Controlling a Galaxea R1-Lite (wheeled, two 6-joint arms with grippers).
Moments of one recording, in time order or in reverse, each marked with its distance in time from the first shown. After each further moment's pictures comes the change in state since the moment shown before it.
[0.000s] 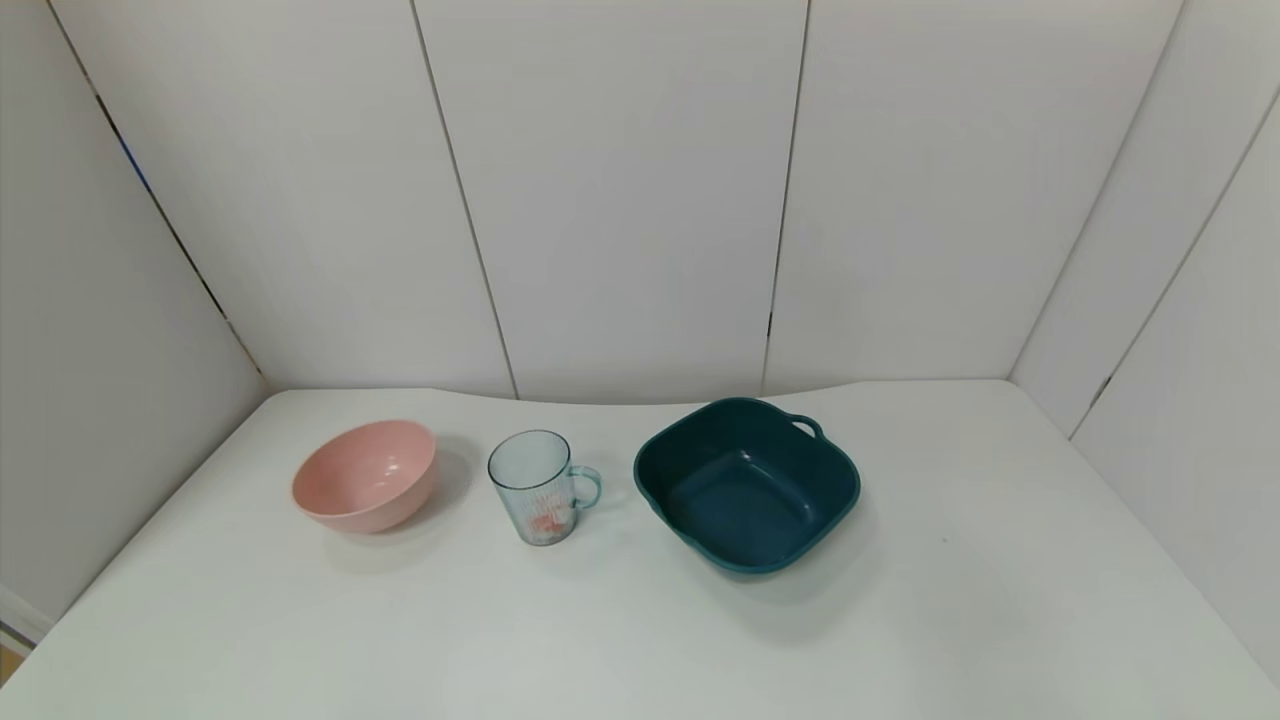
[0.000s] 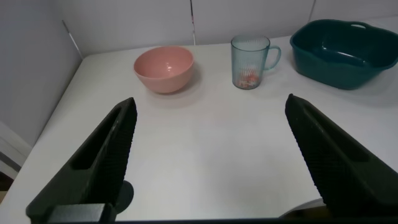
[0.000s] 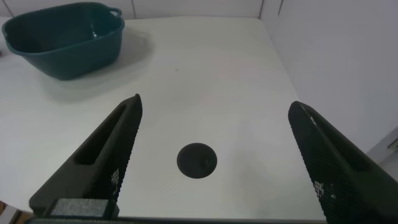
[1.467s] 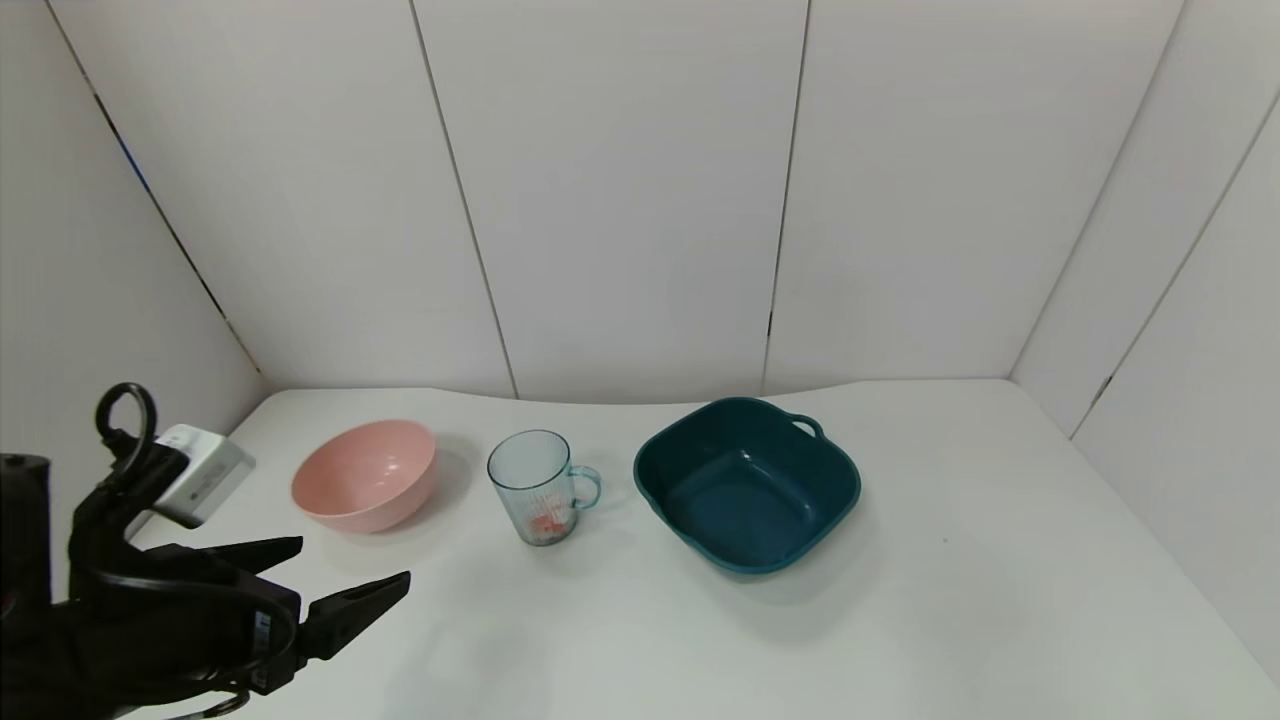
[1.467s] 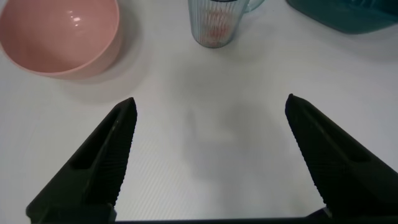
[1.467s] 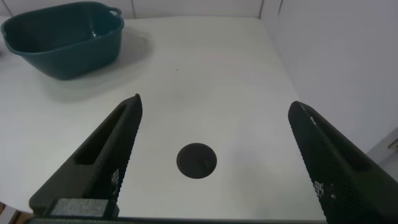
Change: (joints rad) left arm -0.146 1.108 -0.234 -0.325 -0.068 0.021; right arm 0.000 0.000 0.000 0.000 0.000 0.000
